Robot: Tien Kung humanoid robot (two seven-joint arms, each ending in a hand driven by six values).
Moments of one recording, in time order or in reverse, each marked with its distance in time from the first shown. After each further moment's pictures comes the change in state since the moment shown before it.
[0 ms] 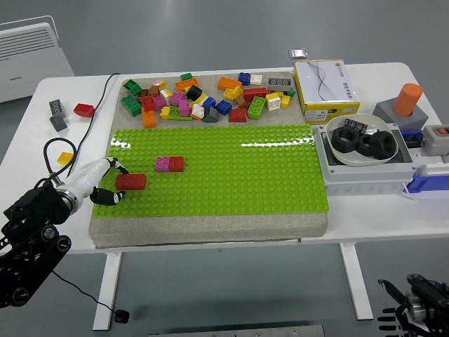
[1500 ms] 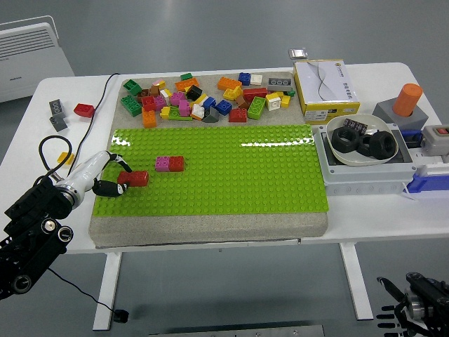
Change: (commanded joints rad) left arm -0.065 -0.016 0.035 0.075 -0.205 0.092 -0.033; right arm 0.008 0.002 0.001 0.003 -0.003 0.000 0.000
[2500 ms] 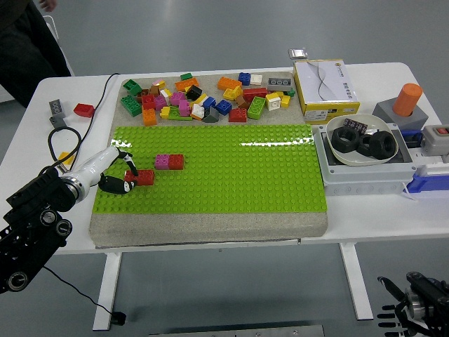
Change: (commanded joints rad) left arm 0.006 0.020 -0.027 -0.114 0.047 -0.140 0.044; right arm -0.001 -0.002 -0.001 0.000 -0.001 -0.001 0.000
